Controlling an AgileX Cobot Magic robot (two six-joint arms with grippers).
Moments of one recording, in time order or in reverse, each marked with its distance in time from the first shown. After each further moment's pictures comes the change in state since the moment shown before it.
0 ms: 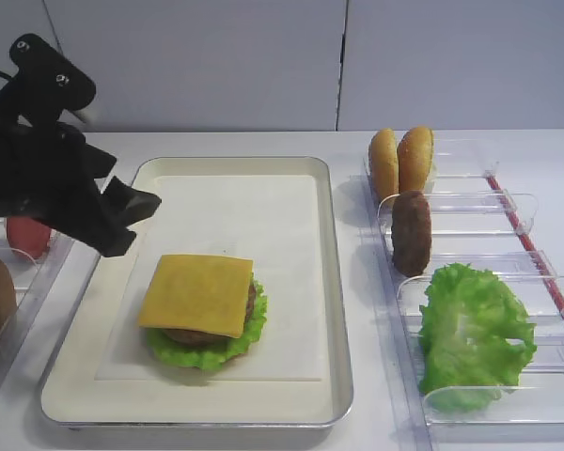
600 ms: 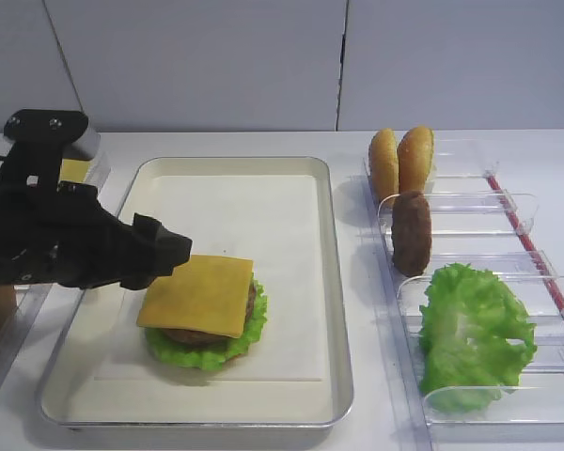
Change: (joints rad) left arm -0.110 -0.001 0.129 -0.486 -0.006 -0.059; right arm 0.000 0.000 0.000 0.000 0.000 -0.002
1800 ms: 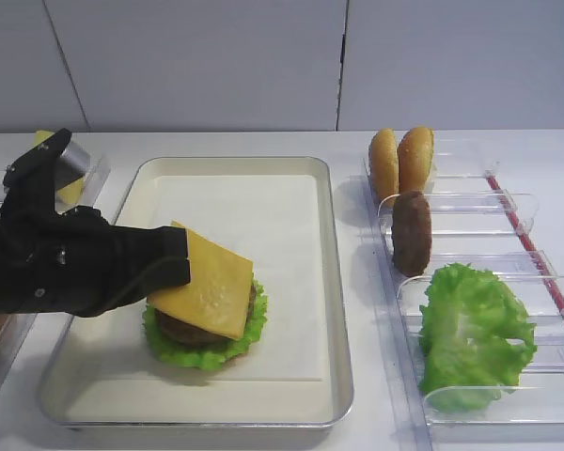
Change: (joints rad) left arm -0.017 0.000 0.034 0.002 0.129 -0.404; right arm 0.000 0.000 0.000 0.000 0.000 0.000
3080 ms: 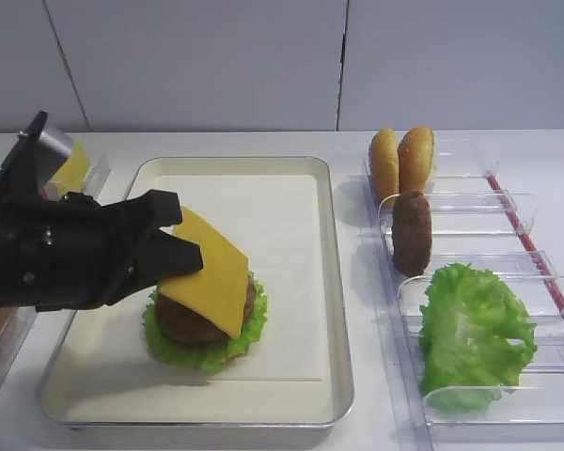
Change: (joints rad) left arm 0.002 -0.079 0.000 0.009 0.080 -0.176; right arm 0.000 0.000 0.000 0.000 0.000 0.000
